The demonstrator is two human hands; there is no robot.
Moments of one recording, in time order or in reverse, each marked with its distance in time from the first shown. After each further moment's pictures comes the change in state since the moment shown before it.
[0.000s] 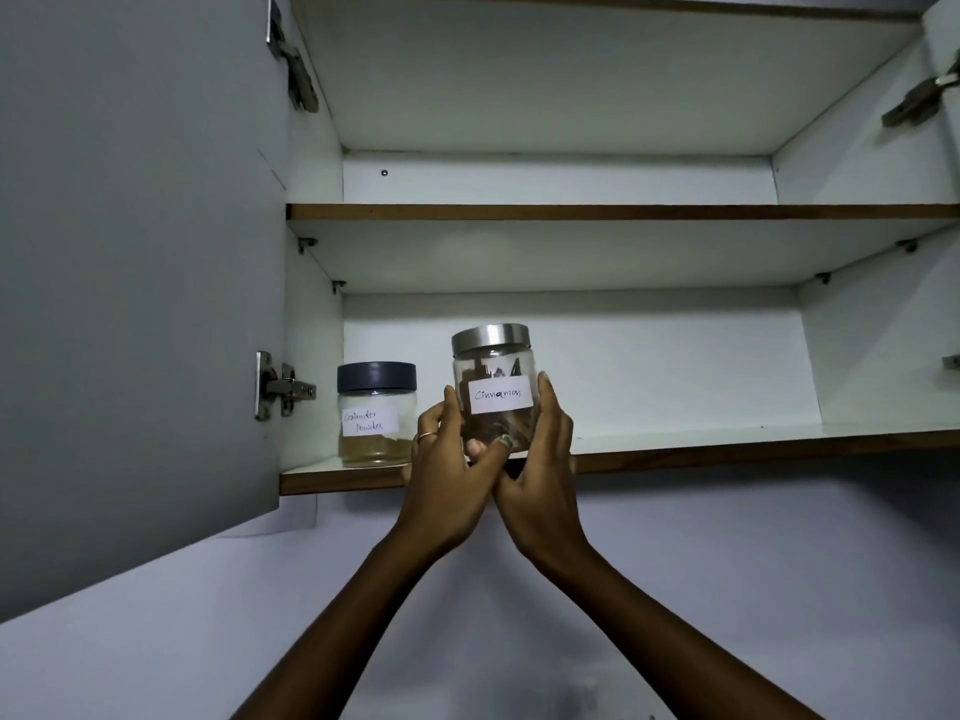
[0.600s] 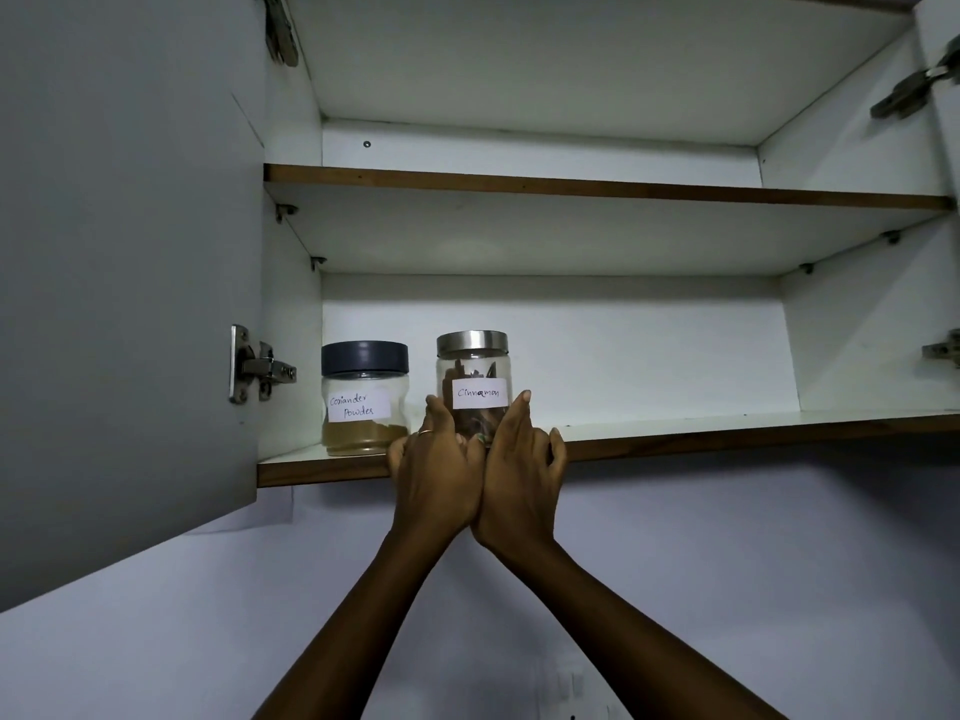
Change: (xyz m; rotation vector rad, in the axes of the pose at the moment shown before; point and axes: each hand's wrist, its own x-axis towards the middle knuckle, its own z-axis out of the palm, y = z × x) left_hand 0.029 -0.040 0.018 0.376 0.042 -0.085; right_hand 0.003 0.021 0.039 -0.721 -0.123 0.126
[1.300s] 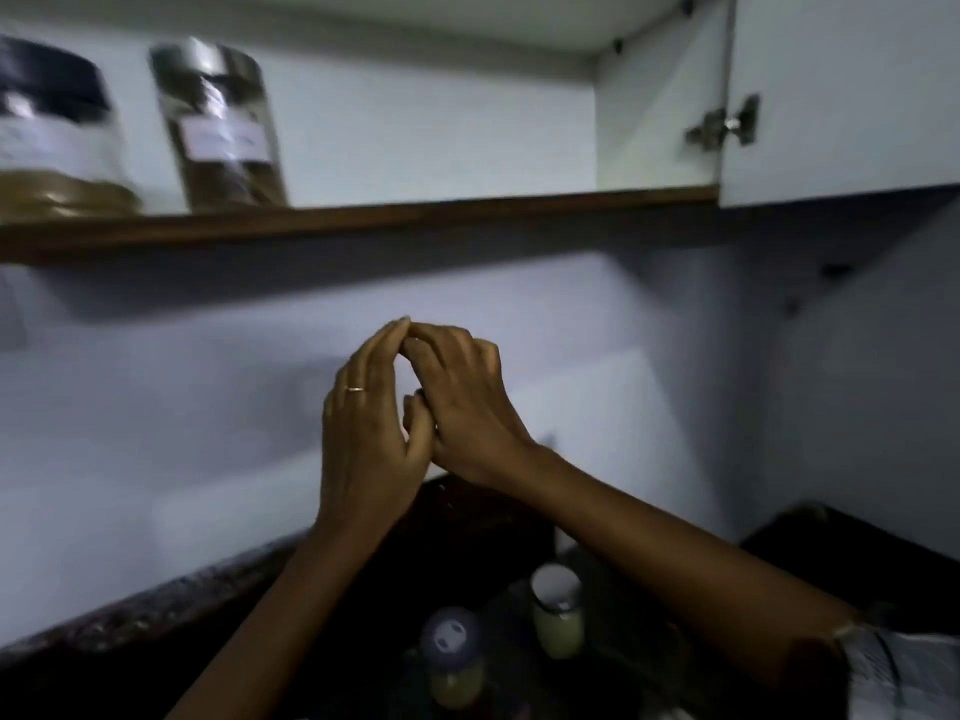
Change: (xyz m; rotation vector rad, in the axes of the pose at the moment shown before) left_hand -0.176 0.024 0.074 -0.353 0.002 0.371; right_hand -0.138 0.116 -0.069 0.034 -0.116 -0.302
